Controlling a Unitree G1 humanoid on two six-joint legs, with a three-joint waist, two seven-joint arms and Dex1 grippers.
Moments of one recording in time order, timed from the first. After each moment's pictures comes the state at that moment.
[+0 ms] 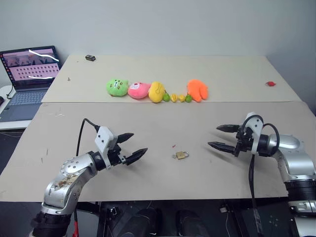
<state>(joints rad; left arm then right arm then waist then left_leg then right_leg) -0.08 0.52 0.04 -0.36 -0.49 0.46 -0.74 -0.37 -0.75 -0.08 0.21 0.31 0.21 1.15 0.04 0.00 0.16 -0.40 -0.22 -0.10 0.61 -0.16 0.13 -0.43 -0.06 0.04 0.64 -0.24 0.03</state>
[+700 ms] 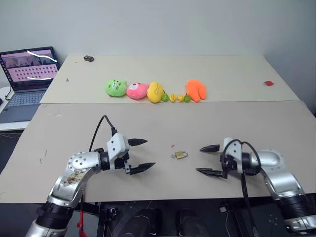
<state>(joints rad) -0.18 0.58 -0.11 -0.22 -0.35 0.19 -1.00 -0.24 -0.70 0.10 0.07 0.21 0.04 1.19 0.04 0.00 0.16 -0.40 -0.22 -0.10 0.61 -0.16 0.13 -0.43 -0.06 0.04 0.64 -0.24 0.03</state>
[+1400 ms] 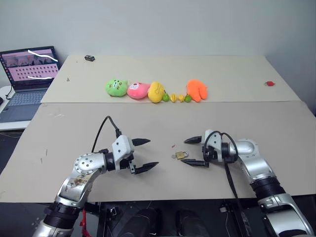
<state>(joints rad) -0.16 0.54 -0.14 -0.20 -0.31 0.16 -0.94 -0.44 -0.55 0.18 0.34 0.14 -0.10 1.20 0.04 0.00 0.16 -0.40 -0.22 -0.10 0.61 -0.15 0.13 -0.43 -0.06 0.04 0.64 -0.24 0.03</state>
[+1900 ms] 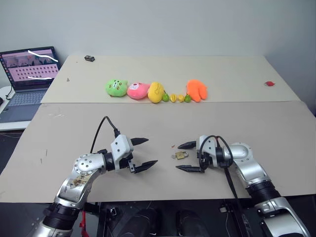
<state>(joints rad) -0.15 0.54 -0.13 -0.21 -0.31 0.16 -0.91 -0.40 -0.53 0.21 0.28 0.14 -0.10 1.22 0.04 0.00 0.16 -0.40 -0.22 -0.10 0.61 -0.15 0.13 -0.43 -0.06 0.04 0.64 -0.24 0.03</state>
